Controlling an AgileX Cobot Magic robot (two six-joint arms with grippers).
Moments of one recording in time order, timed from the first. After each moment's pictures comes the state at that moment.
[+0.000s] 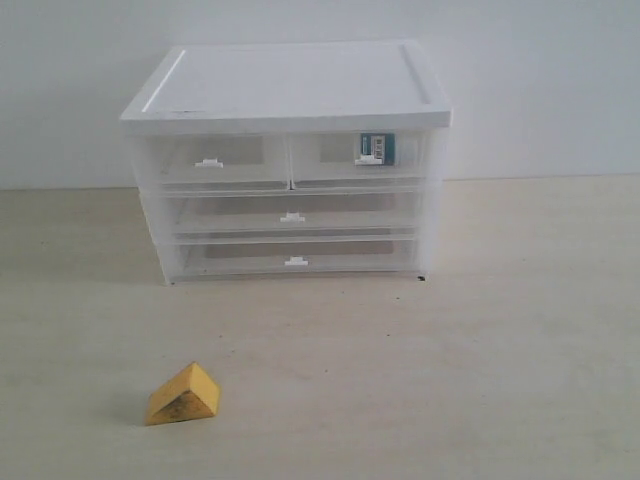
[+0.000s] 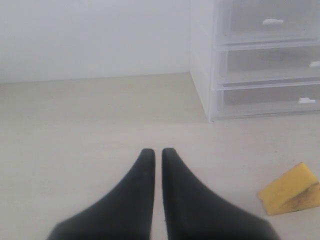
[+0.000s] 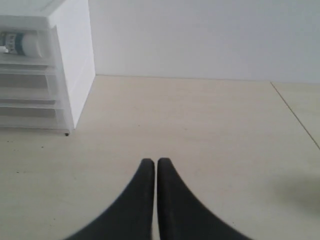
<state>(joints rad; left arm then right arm) -0.03 0.00 0.00 0.04 0.28 -0.01 0.05 0.24 -0.34 -0.09 0.46 0.05</state>
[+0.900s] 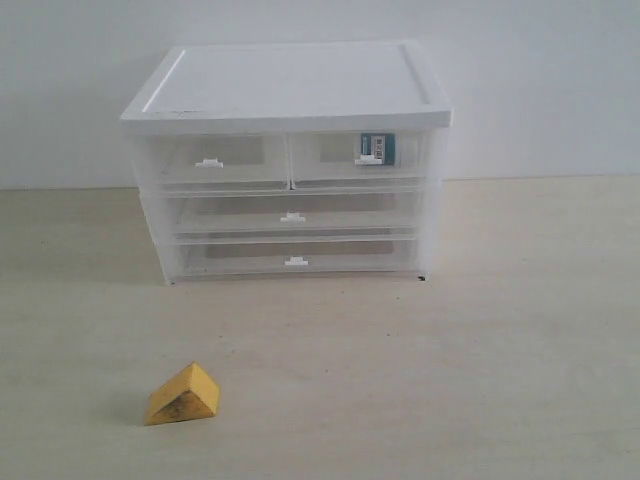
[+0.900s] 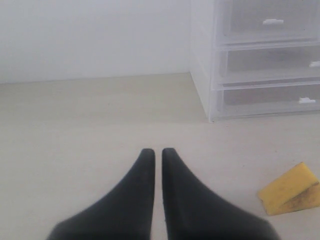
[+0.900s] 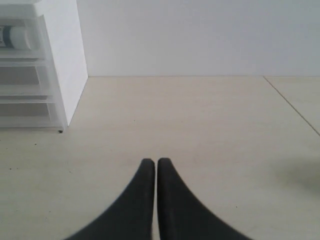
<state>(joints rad) -0.03 0.00 0.00 0.04 0.28 -0.01 -0.01 0.01 -0.15 -0.04 0.44 0.03</state>
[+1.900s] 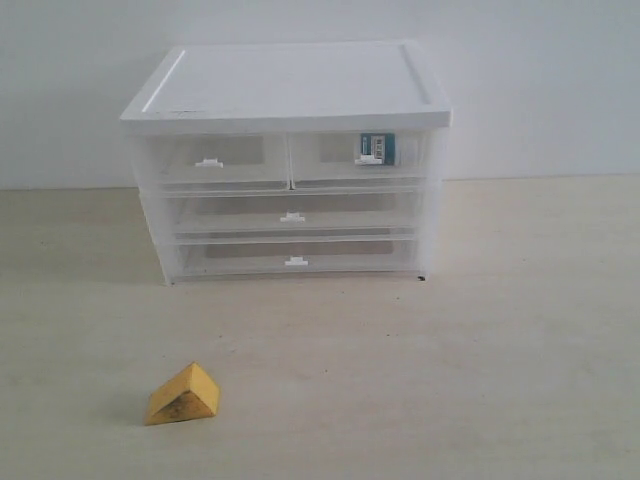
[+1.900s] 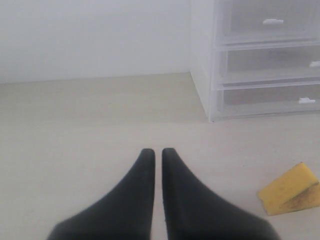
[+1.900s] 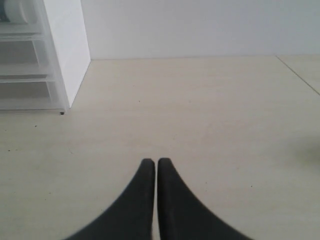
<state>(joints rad) -0.03 0.00 0.00 0.04 0.28 -0.01 -0.01 0.00 0.00 0.01 0.32 0.00</state>
